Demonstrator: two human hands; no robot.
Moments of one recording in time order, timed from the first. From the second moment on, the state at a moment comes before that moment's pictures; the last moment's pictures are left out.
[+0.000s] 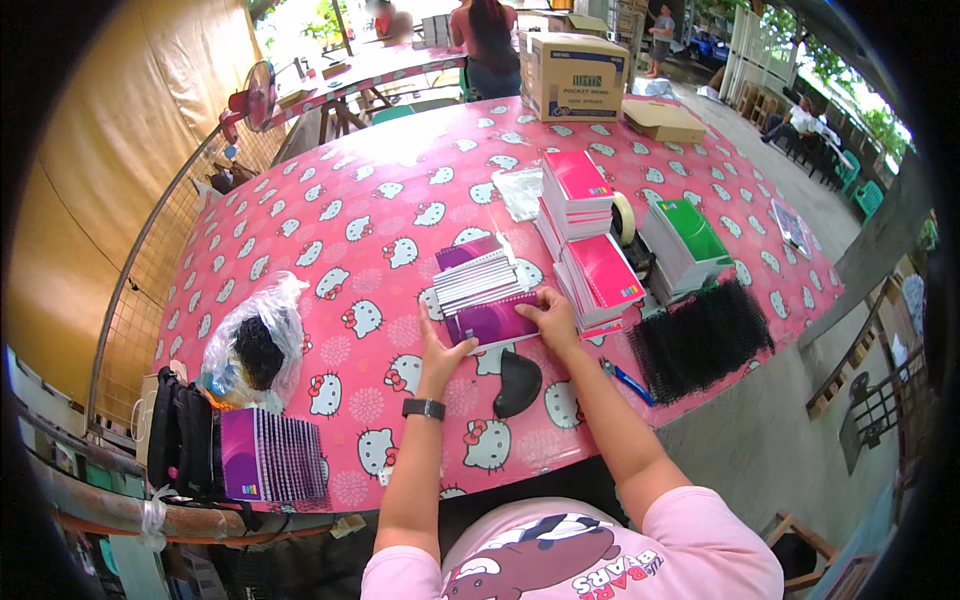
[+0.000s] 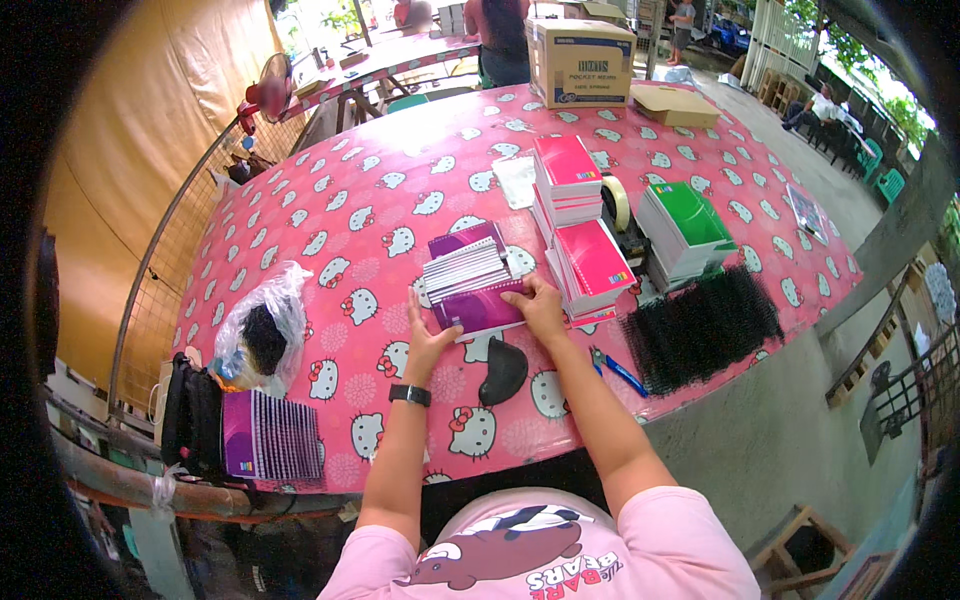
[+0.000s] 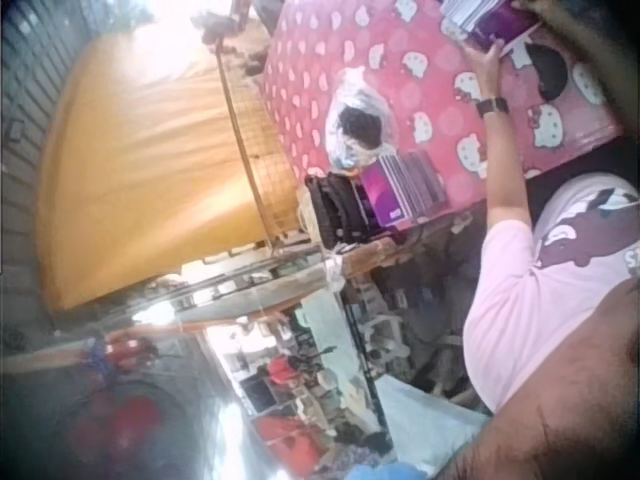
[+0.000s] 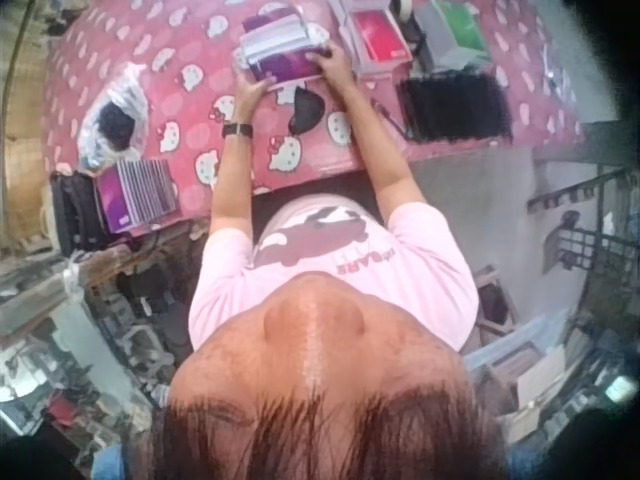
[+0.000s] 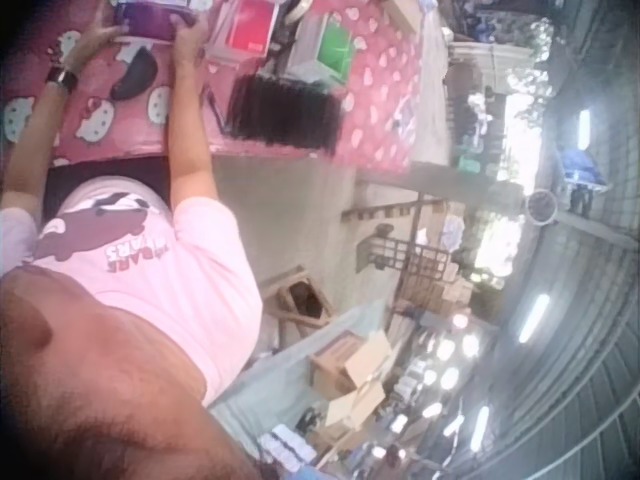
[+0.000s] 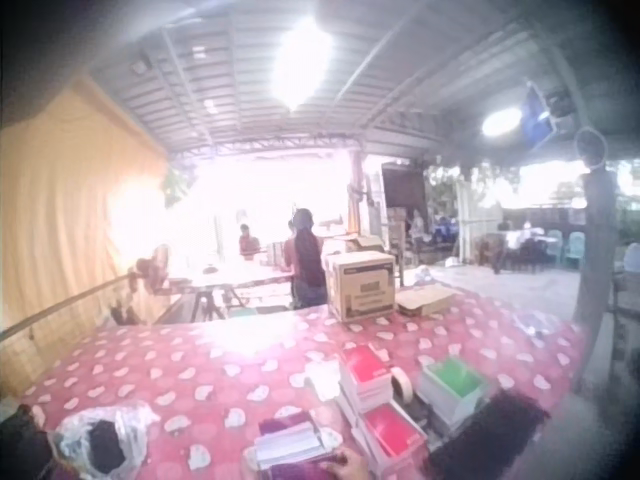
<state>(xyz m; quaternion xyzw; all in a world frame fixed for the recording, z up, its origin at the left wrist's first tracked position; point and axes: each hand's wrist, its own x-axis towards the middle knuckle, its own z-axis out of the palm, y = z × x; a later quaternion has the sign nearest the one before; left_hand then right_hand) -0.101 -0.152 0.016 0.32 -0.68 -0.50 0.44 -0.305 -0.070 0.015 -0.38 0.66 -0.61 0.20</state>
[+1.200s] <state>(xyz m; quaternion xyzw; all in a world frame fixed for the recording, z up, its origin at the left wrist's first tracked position) -0.048 0.025 0.060 0.27 -0.87 -0.14 0.39 -0.355 0.091 0.040 -0.41 0.86 -0.30 -0.08</state>
